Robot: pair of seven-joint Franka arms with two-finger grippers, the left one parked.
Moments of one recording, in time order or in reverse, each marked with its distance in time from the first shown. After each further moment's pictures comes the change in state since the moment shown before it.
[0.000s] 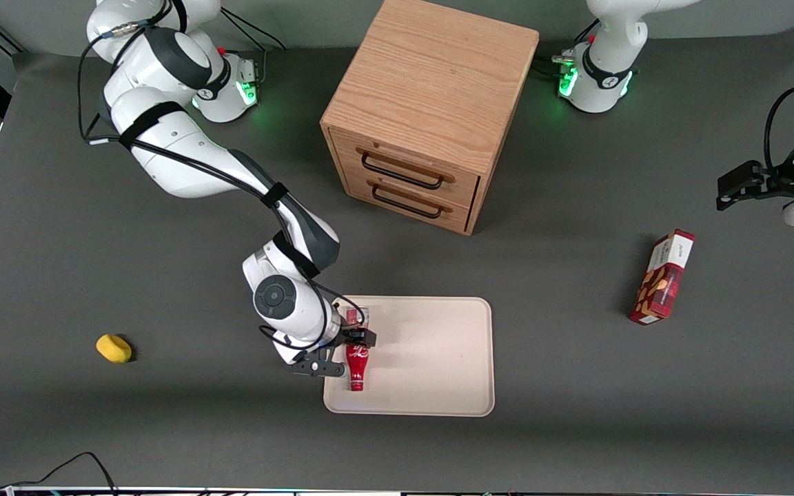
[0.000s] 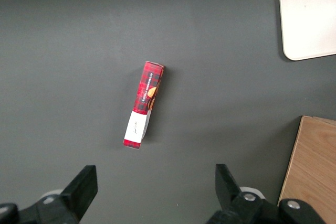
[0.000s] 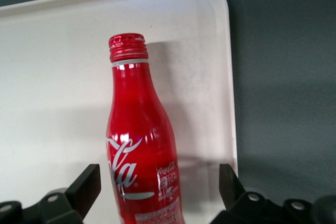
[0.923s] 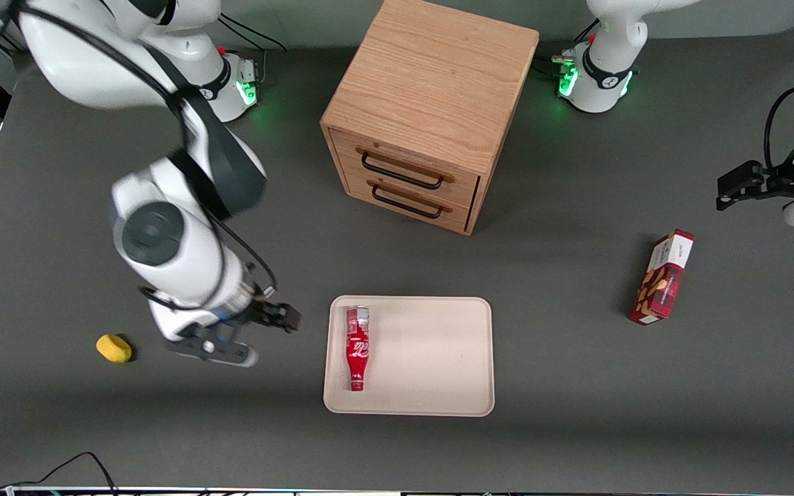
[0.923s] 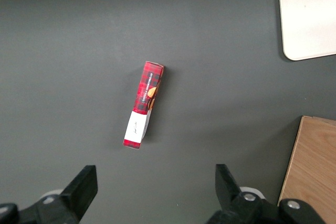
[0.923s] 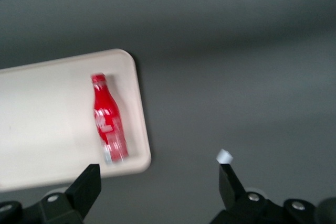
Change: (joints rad) arm -0.110 -0.465 0.014 0.022 0.059 -0.575 -0.004
